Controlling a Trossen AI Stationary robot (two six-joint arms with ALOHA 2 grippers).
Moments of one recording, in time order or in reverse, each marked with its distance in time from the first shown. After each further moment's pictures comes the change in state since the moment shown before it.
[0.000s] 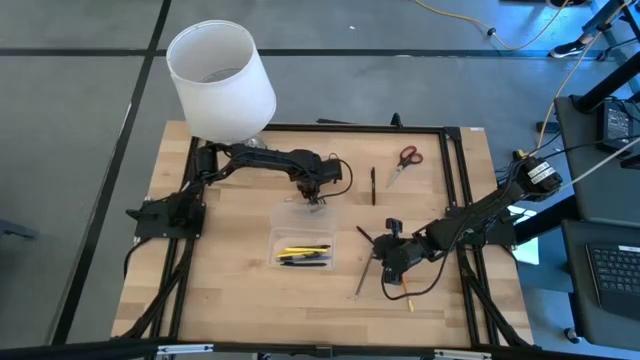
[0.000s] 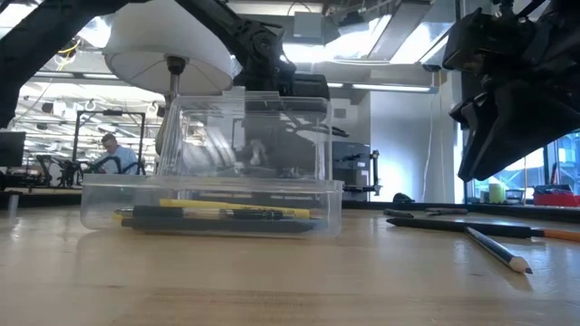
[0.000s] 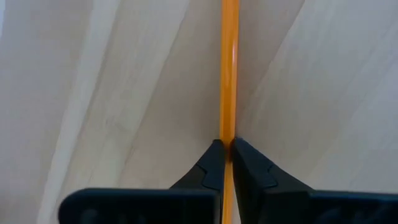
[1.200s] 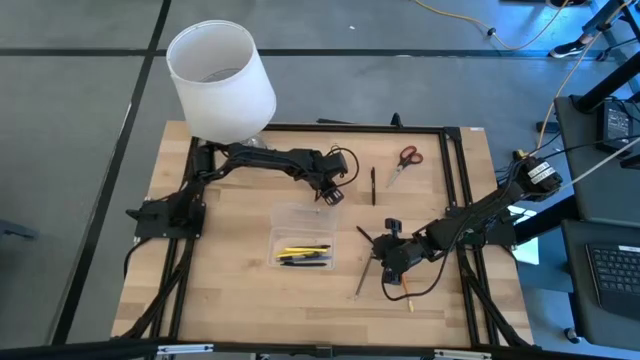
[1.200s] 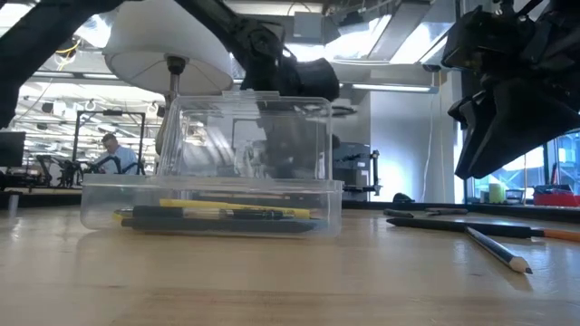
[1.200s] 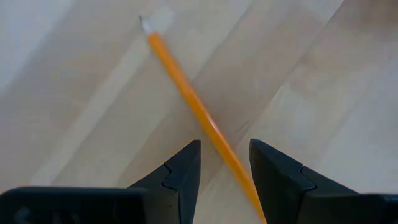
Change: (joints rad) left arm 0.000 -0.043 -0.003 0.298 0.028 -0.184; right arm -0.002 -0.001 0.000 0.008 0.008 -0.016
